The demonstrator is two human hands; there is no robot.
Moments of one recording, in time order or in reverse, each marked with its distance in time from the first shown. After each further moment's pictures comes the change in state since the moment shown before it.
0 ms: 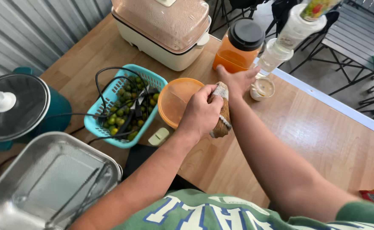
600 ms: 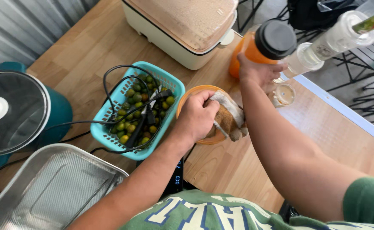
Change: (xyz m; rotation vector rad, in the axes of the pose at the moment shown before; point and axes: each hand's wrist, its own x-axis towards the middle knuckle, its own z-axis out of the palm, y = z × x) left_hand 0.042 -0.030 -0.074 -0.041 0.008 -0.039; right_hand 0.031 -0.052 0.039 -0.281 0.089 0.447
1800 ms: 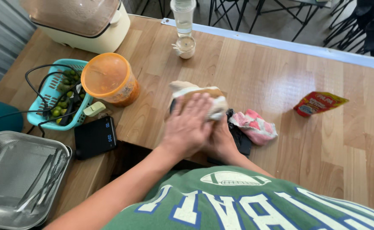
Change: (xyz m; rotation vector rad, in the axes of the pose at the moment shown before) left_hand -0.211 -0.044 0.233 1.161 -0.242 0.890; right_hand -0.070 0.362 -0.308 -0.012 -0.308 -1.176
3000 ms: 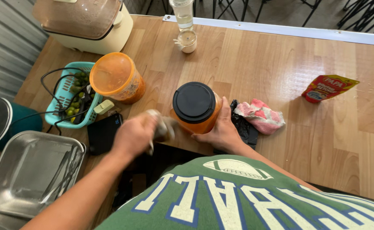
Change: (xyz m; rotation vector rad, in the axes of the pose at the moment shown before) left_hand -0.052 -0.063 -0.086 -0.197 -0.307 -0.746; right_hand -0.006 0.000 0.012 0.408 -0.136 0.451
